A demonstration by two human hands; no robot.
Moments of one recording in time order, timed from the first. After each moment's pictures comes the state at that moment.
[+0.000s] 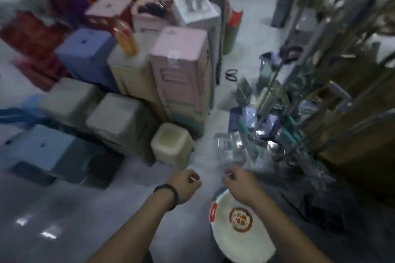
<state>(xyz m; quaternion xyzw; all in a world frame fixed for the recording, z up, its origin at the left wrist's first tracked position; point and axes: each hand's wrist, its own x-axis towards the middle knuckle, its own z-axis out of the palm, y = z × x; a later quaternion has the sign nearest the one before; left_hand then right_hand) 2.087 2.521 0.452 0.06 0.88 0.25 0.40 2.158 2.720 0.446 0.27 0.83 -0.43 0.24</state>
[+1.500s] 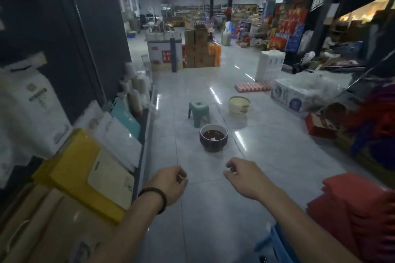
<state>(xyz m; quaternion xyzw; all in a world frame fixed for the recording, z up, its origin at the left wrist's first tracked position) 1.768 1.200 0.683 -0.40 0.87 0.29 -0.05 1.577 1.361 0.698 -0.40 0.86 -0.24 0.20</state>
